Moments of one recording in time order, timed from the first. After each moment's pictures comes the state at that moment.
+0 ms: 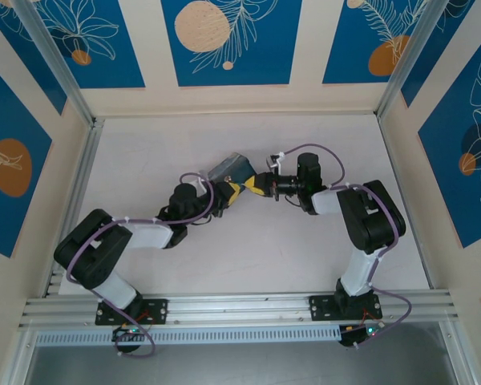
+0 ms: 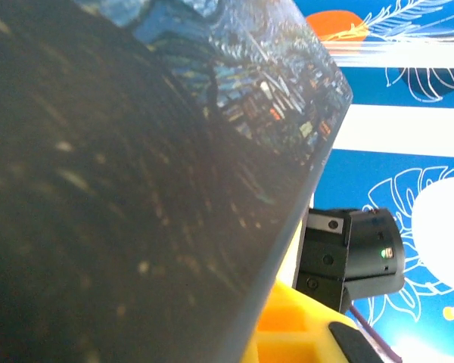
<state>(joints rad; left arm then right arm) -0.66 1.58 0.56 0.86 0.29 -1.52 0.32 1.81 0.78 0.74 -1.11 1.20</state>
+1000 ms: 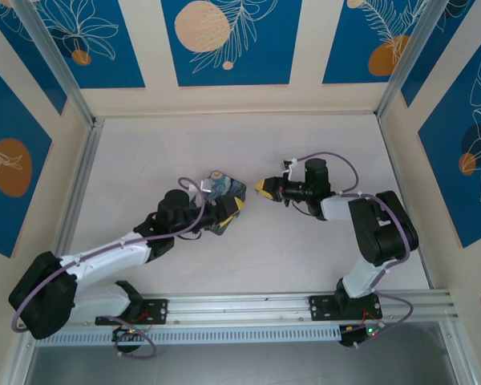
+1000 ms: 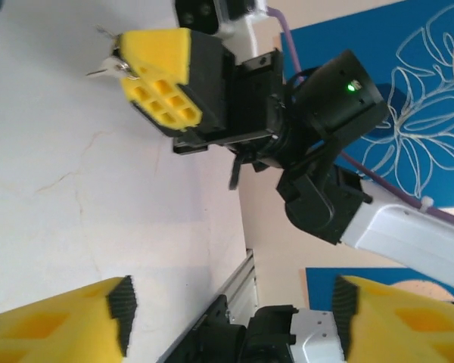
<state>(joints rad) -0.76 1.16 0.53 0.35 0.36 -1.20 0.27 1.67 0.67 0.55 -0.92 1.11</state>
